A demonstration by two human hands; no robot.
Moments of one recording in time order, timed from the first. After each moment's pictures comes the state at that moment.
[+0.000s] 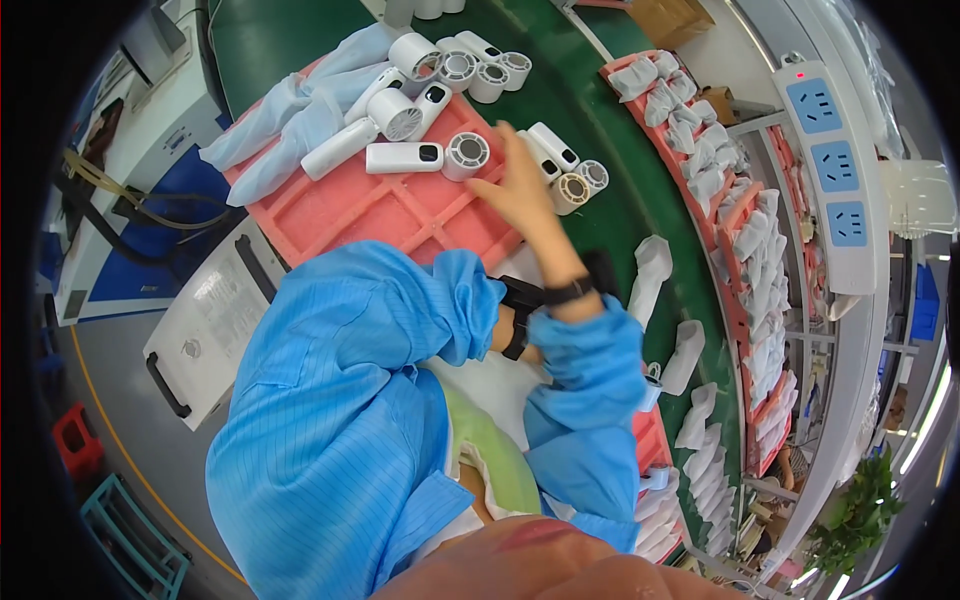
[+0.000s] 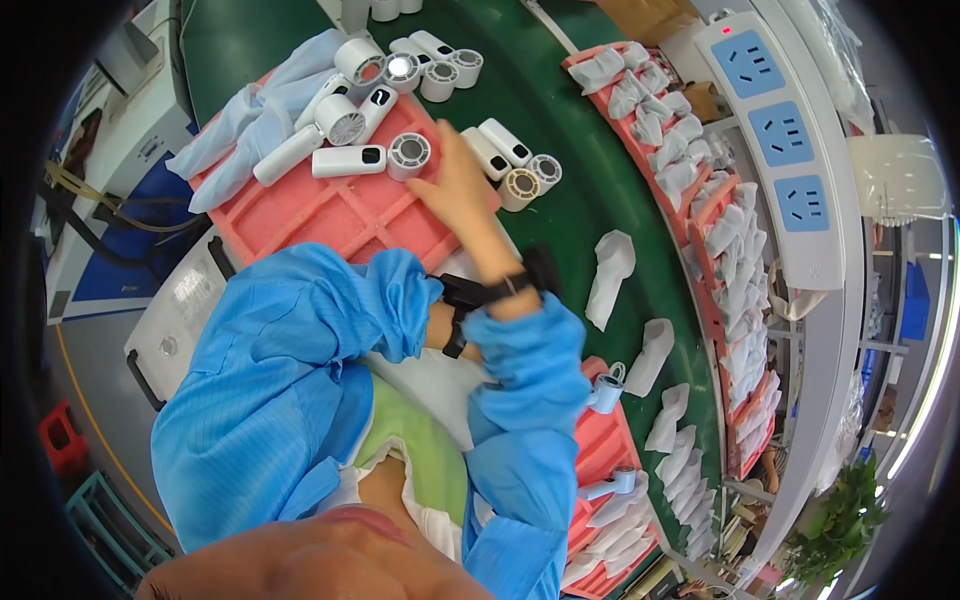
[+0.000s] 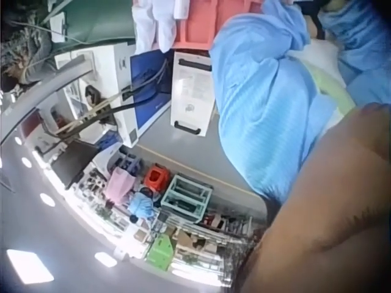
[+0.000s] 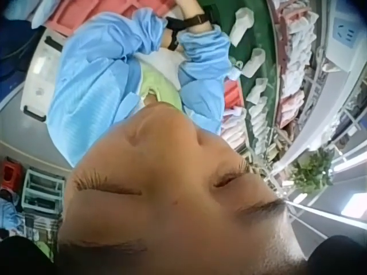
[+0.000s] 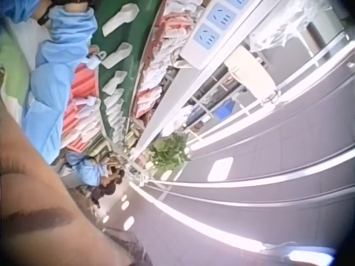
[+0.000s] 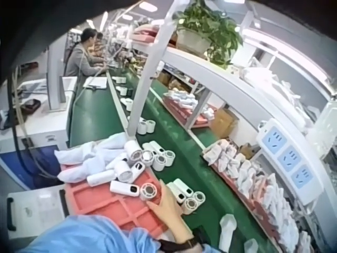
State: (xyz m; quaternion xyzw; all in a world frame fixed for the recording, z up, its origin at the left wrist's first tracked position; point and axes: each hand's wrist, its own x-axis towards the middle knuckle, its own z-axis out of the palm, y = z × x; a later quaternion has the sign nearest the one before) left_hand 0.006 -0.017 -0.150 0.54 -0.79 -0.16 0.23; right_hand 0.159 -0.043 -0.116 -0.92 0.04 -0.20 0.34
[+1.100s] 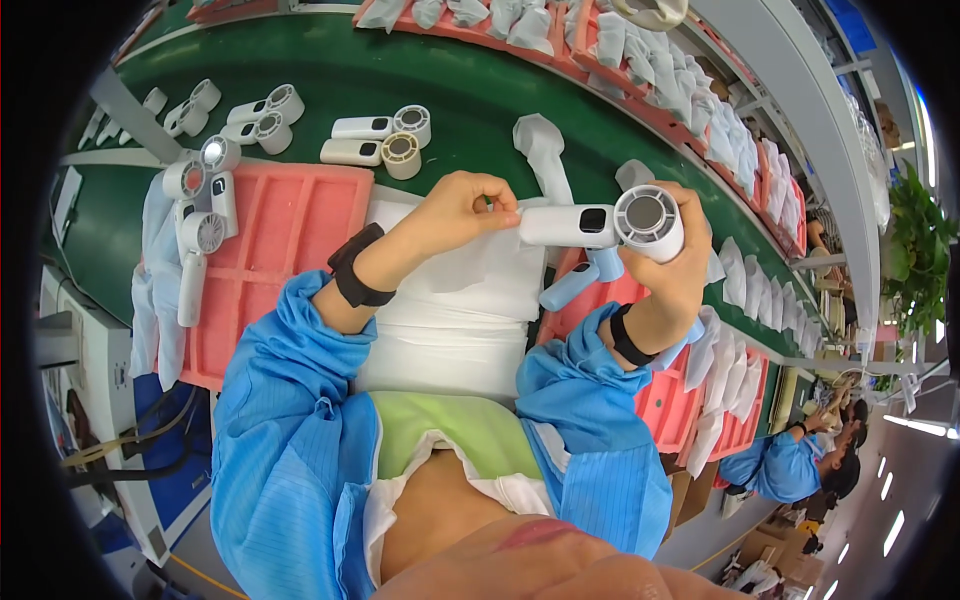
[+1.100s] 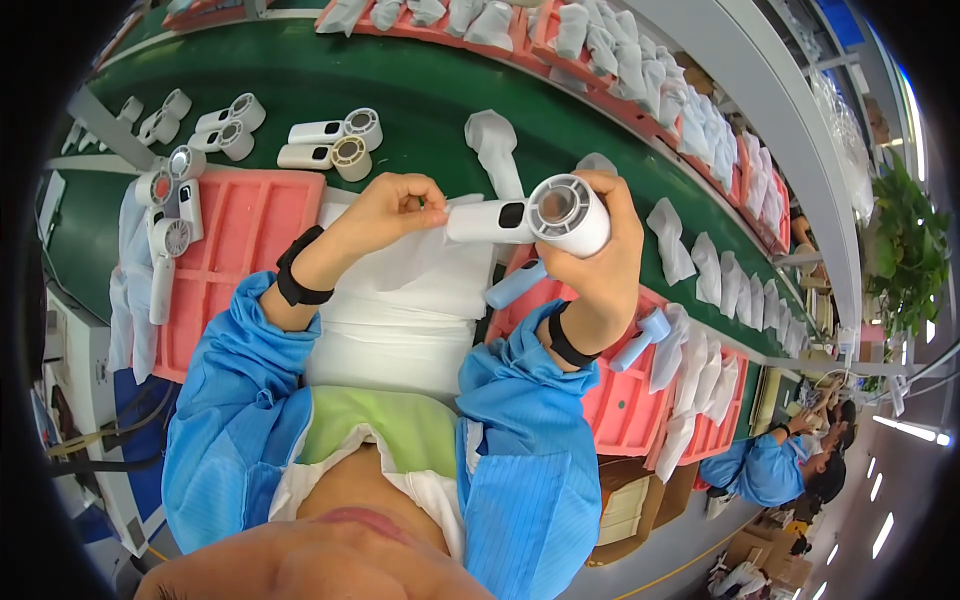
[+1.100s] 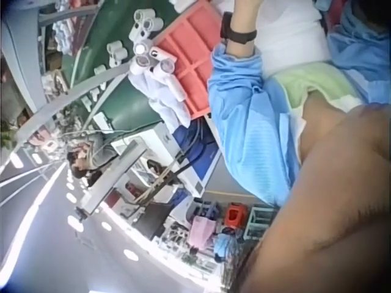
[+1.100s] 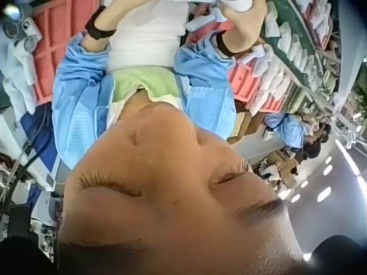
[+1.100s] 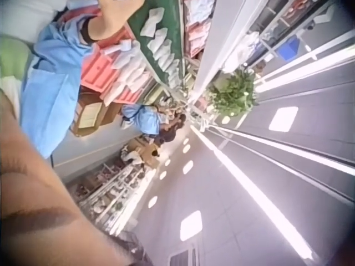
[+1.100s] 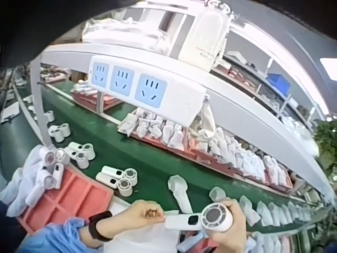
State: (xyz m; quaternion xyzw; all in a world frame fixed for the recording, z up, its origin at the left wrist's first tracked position) left_hand 0.075 -0.034 -0.084 0.44 -0.59 -0.45 0.51; right_hand -0.167 -0.072 0.030 -0.79 0.33 -0.43 0.30
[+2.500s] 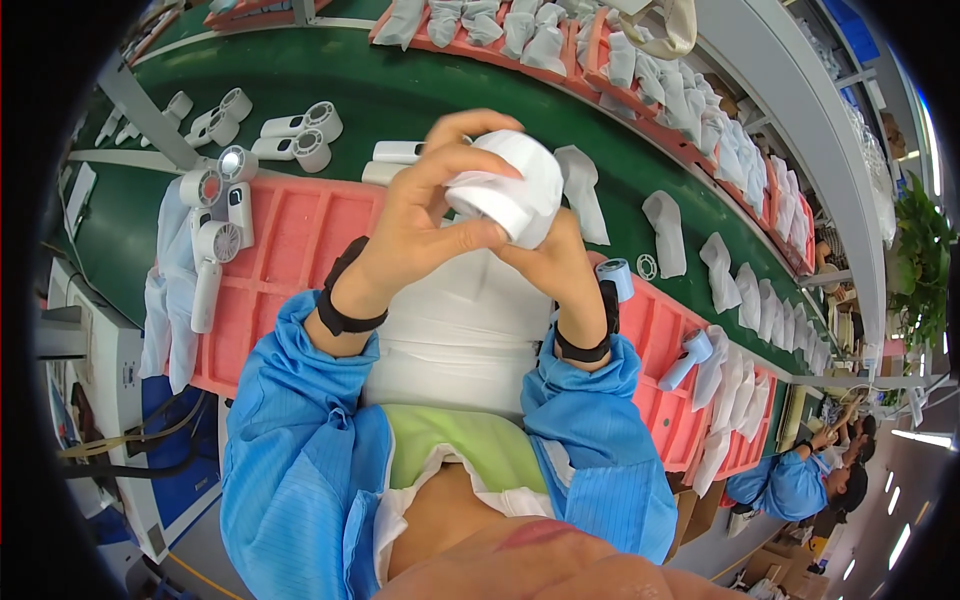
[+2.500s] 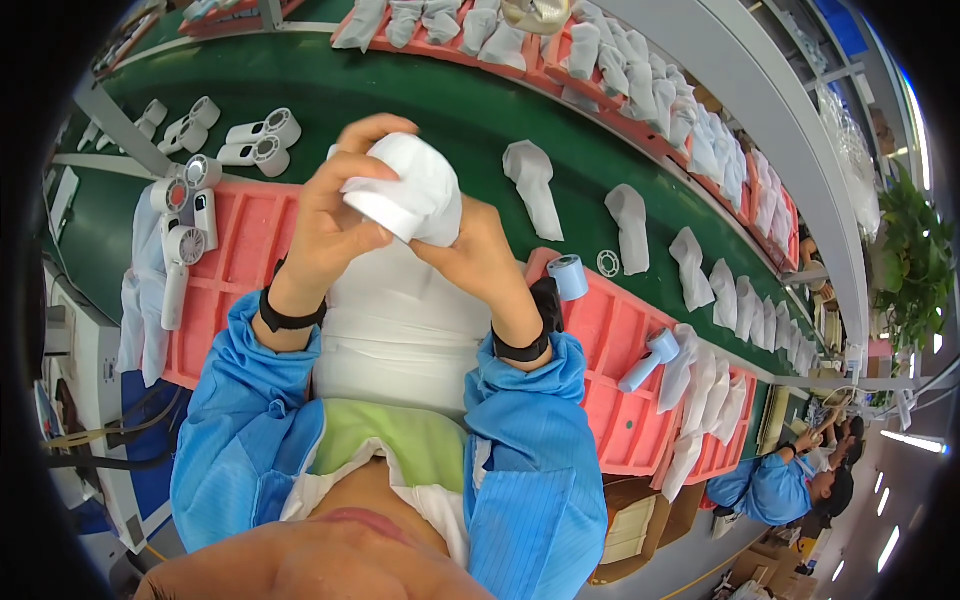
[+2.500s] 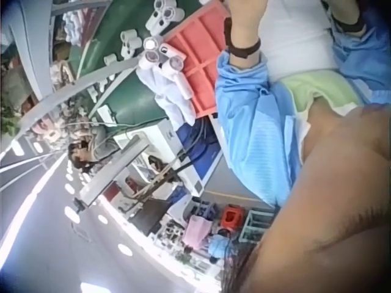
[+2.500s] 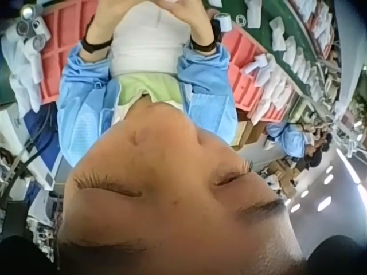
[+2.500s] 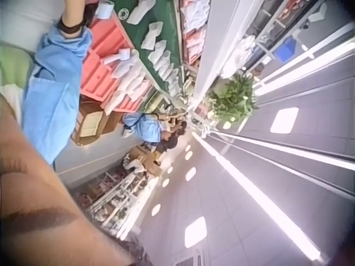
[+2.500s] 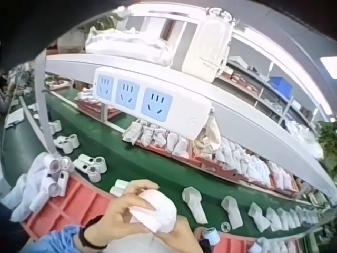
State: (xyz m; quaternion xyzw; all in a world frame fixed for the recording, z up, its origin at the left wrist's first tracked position) left_hand 0.099 0.001 -0.016 0.29 -0.57 -0.29 0.71; right_hand -0.069 -0.066 -0.025 -0.84 0.18 -0.32 0.40
